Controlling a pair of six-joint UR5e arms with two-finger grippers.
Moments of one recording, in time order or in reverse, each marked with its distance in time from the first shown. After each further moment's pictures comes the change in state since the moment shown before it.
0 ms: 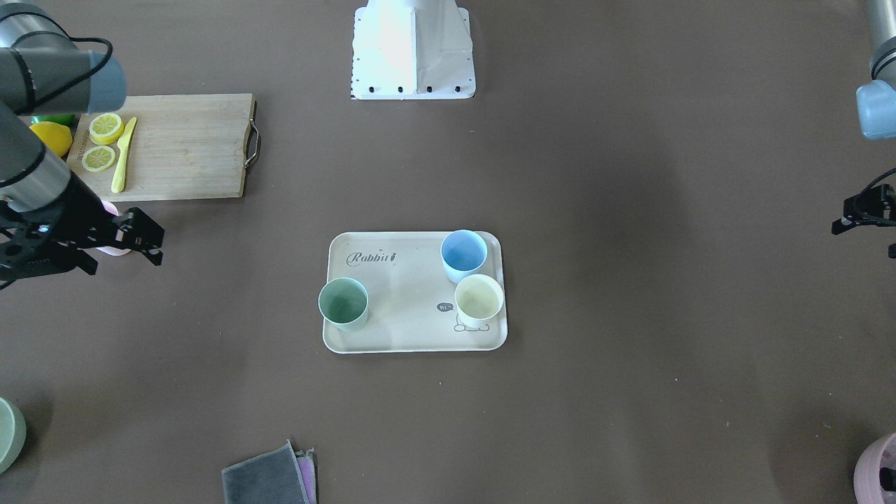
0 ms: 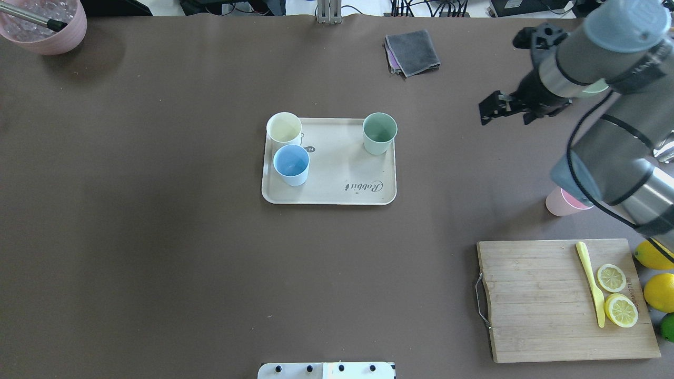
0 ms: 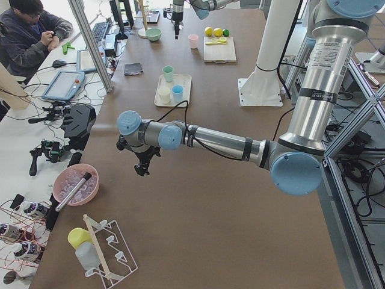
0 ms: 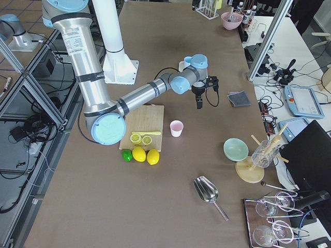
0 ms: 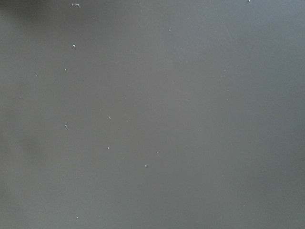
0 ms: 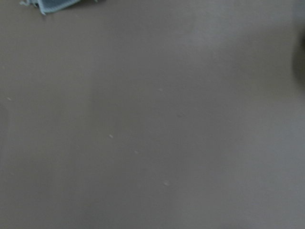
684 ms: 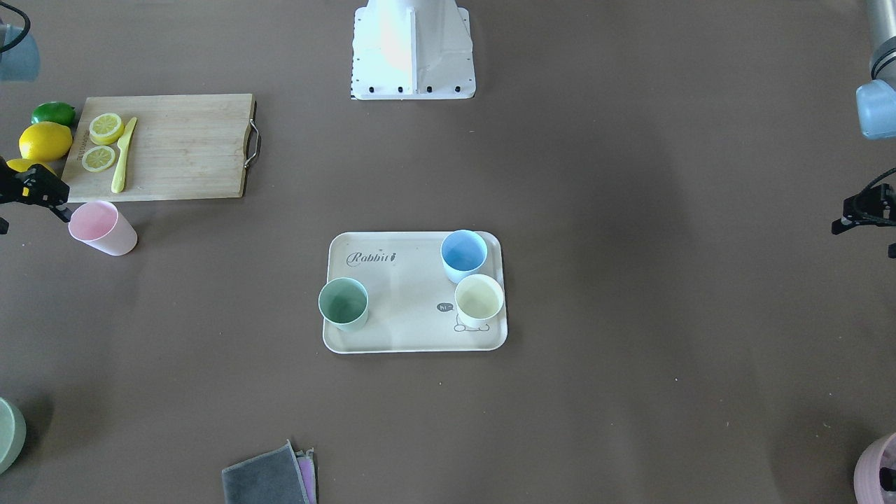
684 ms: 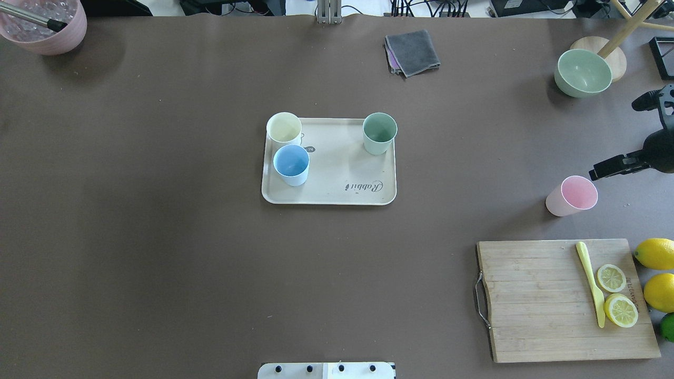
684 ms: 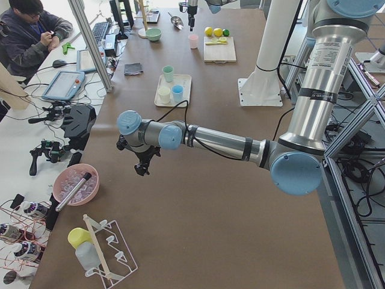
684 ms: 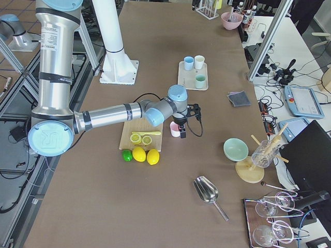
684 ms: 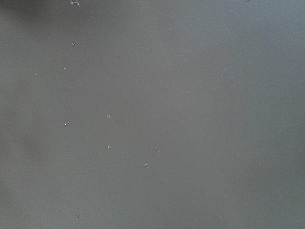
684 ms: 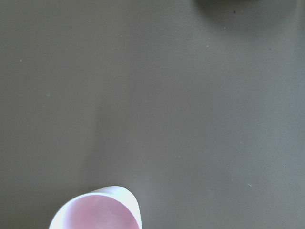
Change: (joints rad) left arm 0.000 0.001 -0.001 0.000 0.000 0.000; right arm 0.035 -0.301 0.011 0.247 -0.012 -0.114
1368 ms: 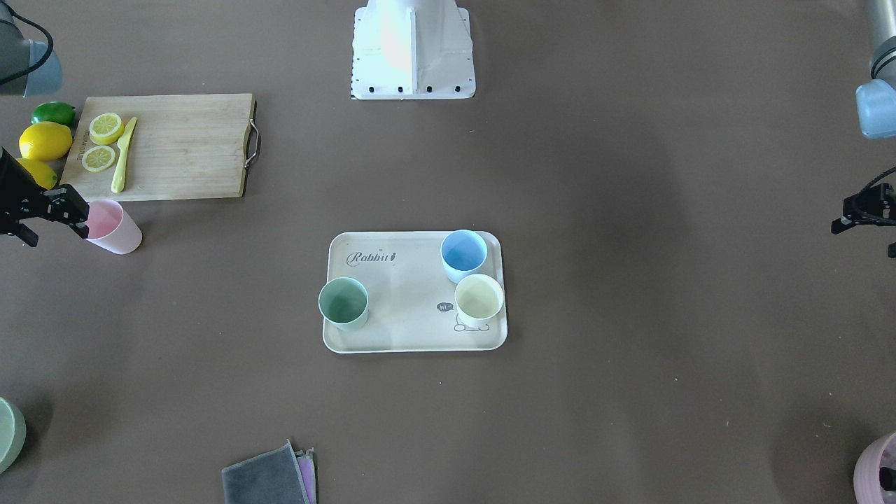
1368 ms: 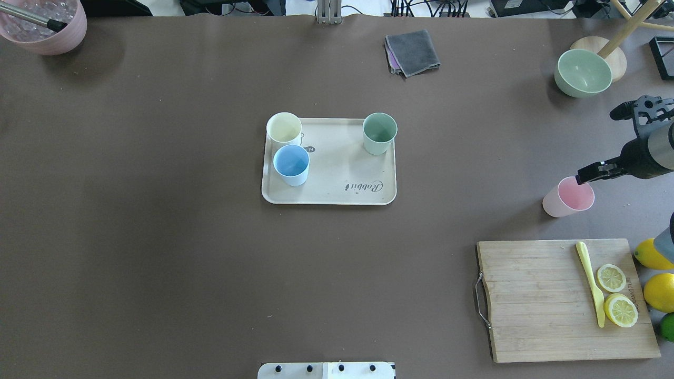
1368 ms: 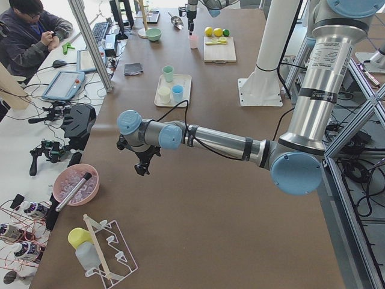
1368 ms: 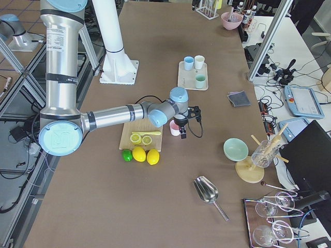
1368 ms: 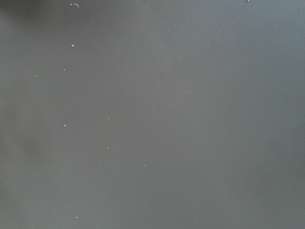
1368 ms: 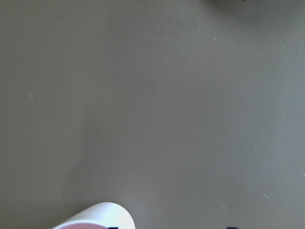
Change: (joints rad) left arm 0.000 0.000 -0.001 0.001 -0.001 0.001; right arm -0.064 0.042 -0.029 0.012 -0.047 0.065
